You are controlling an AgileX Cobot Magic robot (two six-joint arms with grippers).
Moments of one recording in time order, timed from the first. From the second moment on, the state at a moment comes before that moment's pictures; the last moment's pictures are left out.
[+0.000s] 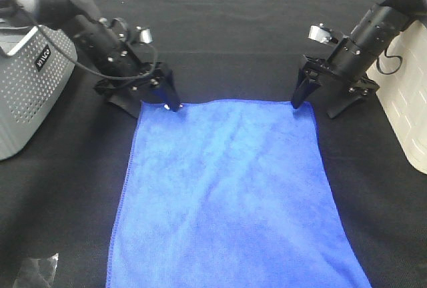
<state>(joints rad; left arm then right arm) -0.22 2.49 -2.01 -0.59 1.11 0.32 0.00 2.44 -1.90 0.43 1.17 -0.30</state>
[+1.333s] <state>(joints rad) -0.28 2.50 -2.01 -0.46 1.05 0.27 0.12 2.45 -1.90 0.31 1.05 -0.29</state>
